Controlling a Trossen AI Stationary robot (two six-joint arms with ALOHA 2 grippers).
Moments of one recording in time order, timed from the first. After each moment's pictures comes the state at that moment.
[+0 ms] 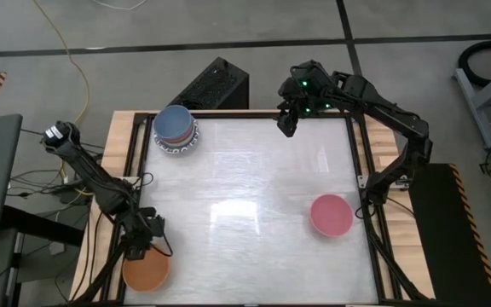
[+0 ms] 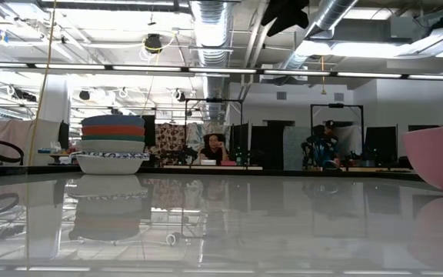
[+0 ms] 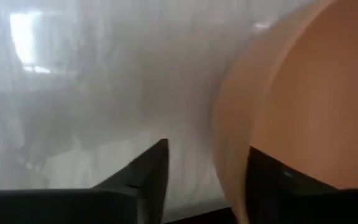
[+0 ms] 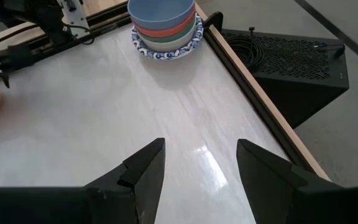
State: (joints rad) left arm -0.81 0.97 0.47 -0.58 0.17 -0.94; right arm -0.43 1.53 1.88 -1.07 -0.05 0.08
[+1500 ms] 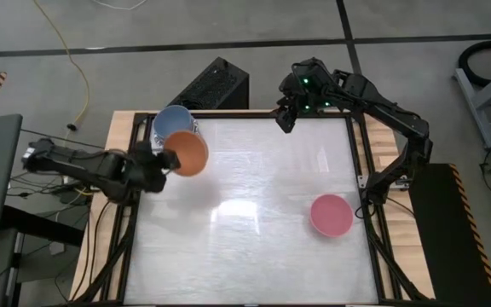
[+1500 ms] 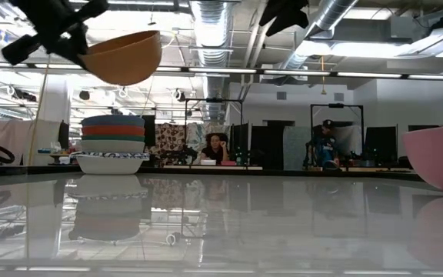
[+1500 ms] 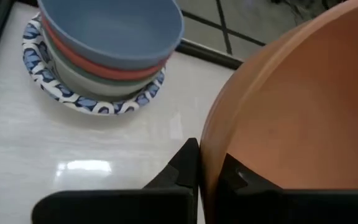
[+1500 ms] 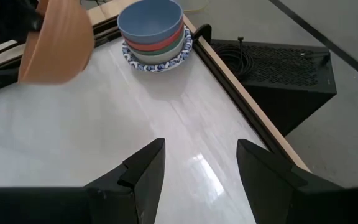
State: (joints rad) left arm -0.23 0.88 0.85 -1.01 -0.89 -1.70; right arm -0.44 1.53 1.88 -1.03 -0.02 0.10
